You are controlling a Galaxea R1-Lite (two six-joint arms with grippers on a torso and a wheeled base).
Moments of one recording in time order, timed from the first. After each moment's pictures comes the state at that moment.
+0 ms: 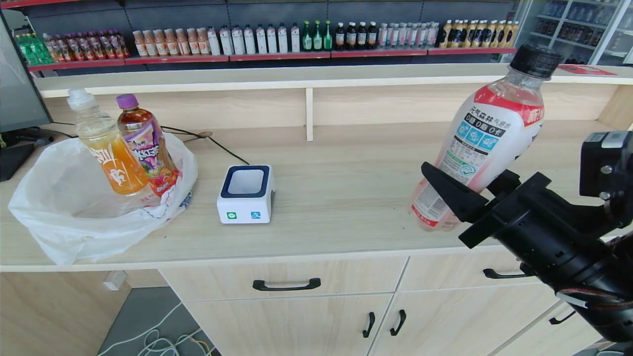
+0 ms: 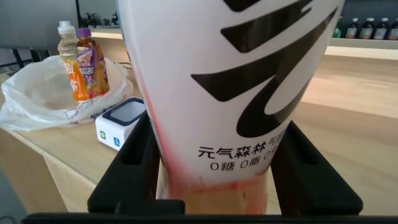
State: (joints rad) left arm 0.00 0.00 0.00 0.00 0.00 0.00; right arm 0.61 1.57 -0.38 -1.57 0.00 -0.09
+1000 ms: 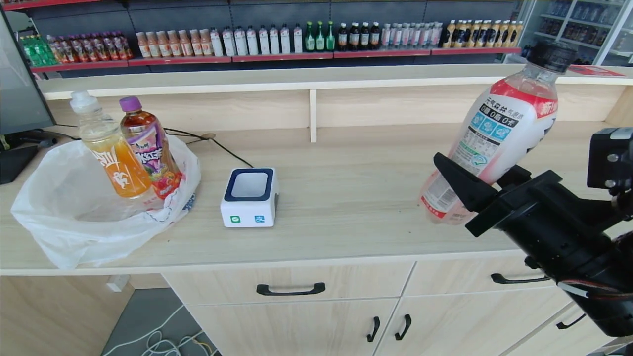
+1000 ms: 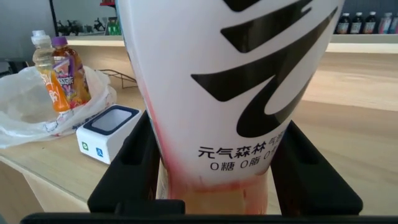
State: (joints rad) left arm 0.00 0.00 0.00 0.00 0.00 0.00; right arm 0.59 1.57 -0.38 -1.58 -0.06 -0.06
